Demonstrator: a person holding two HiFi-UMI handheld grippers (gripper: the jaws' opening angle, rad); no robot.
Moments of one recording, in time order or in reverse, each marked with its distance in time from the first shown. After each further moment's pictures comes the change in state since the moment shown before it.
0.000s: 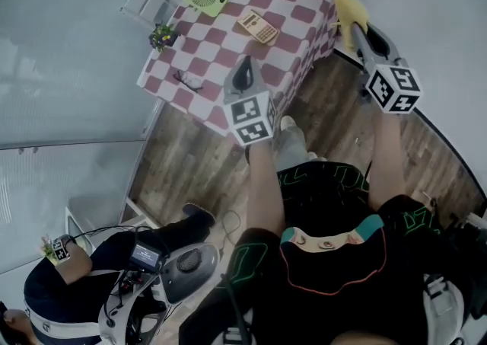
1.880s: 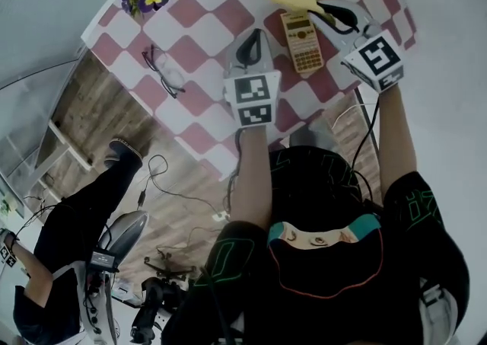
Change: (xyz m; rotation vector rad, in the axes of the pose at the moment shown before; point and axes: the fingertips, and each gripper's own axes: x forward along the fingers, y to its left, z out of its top) left arm 0.200 0.147 -0.131 -0.322 0.270 0.180; right arm 0.333 0.165 -0.180 -0.626 0.546 0.945
